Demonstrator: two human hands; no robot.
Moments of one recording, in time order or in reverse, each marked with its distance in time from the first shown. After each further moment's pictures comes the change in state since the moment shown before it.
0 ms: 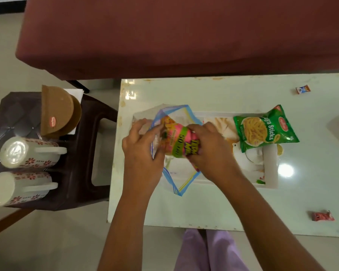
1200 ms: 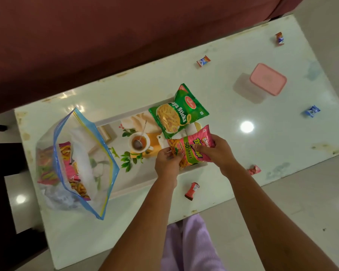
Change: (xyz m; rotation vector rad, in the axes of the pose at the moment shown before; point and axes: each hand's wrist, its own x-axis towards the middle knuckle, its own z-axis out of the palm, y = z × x) left_hand -0.039 0.045 0.284 -0.573 -0.421 -0.794; right_hand -0.071 0.245 -0.045 0.845 0.202 0.757
